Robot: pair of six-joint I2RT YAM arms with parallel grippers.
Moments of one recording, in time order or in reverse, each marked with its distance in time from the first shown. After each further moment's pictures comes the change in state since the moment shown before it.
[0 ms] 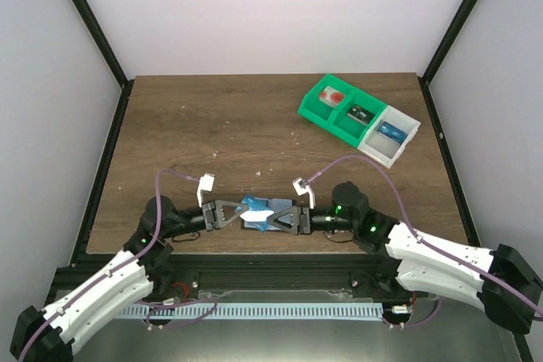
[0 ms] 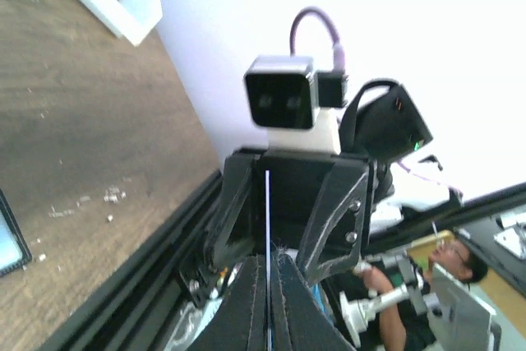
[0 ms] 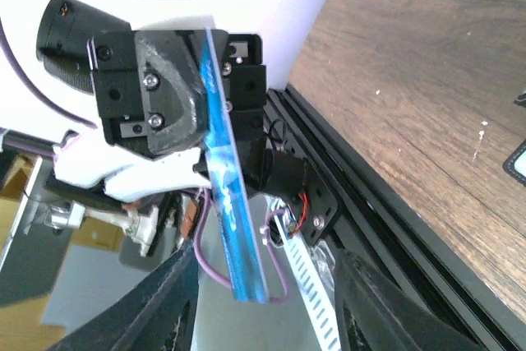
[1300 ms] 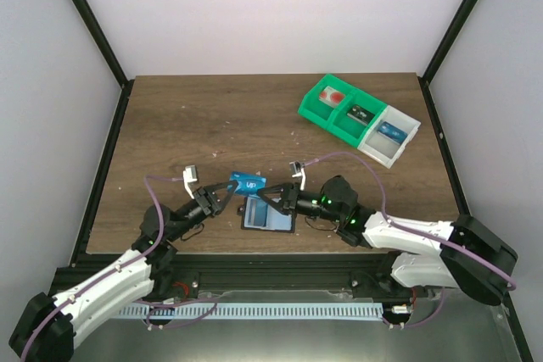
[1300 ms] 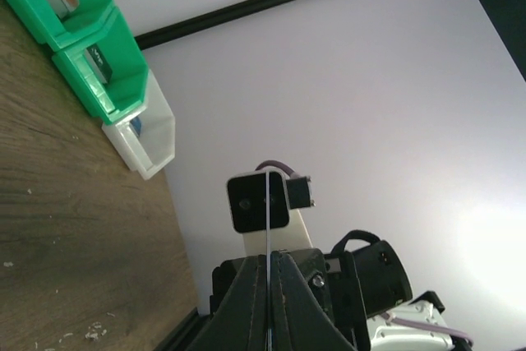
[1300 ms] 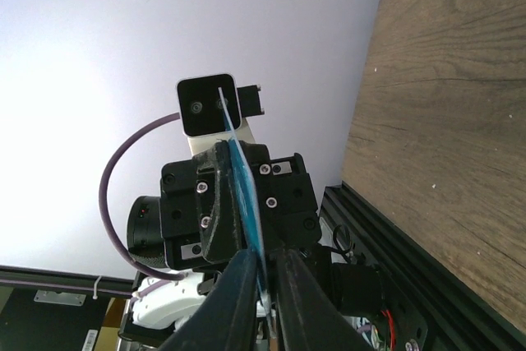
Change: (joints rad) left arm 0.000 0.082 -0.115 0.378 -0.386 -0.212; right arm 0.001 0.283 0.008 0.494 0.199 0.399
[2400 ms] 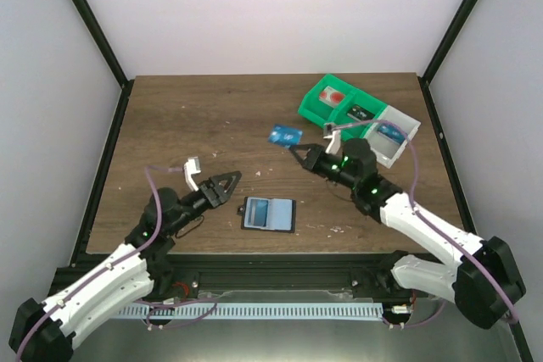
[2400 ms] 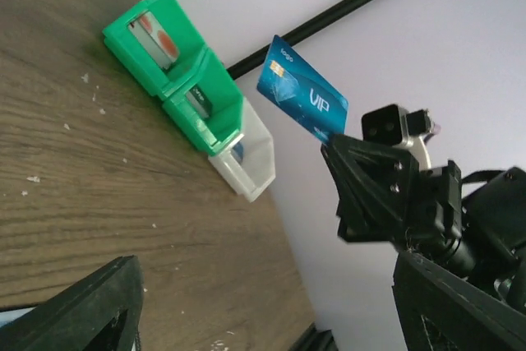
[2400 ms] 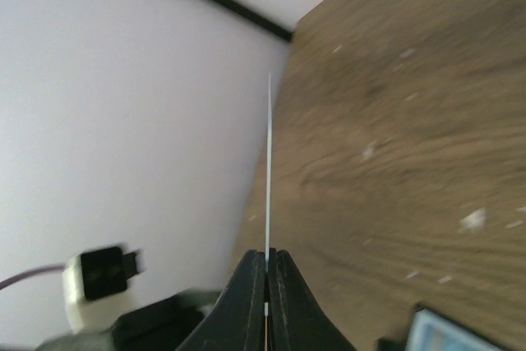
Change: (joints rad) left arm -0.003 -0.023 0.151 -0.382 -0.121 0.264; right arm -0.297 -0.100 0.227 -0.499 0.080 -0.334
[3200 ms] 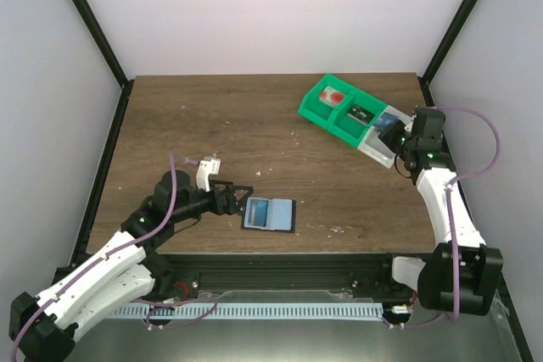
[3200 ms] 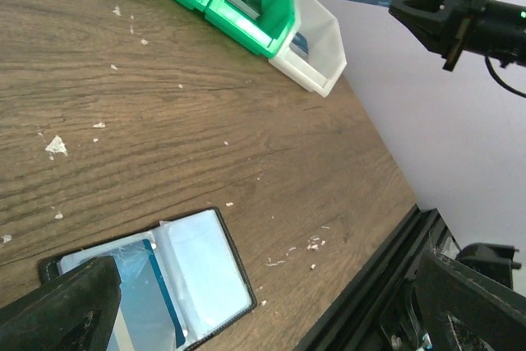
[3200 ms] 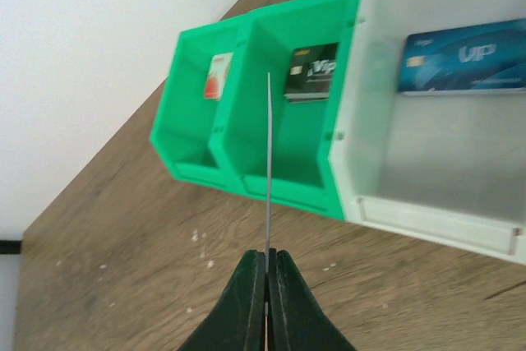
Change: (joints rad) left arm 0.000 0.124 0.261 -0.487 0.129 0.447; right arm -0.738 0.072 0.258 -0.603 0.080 -0.346
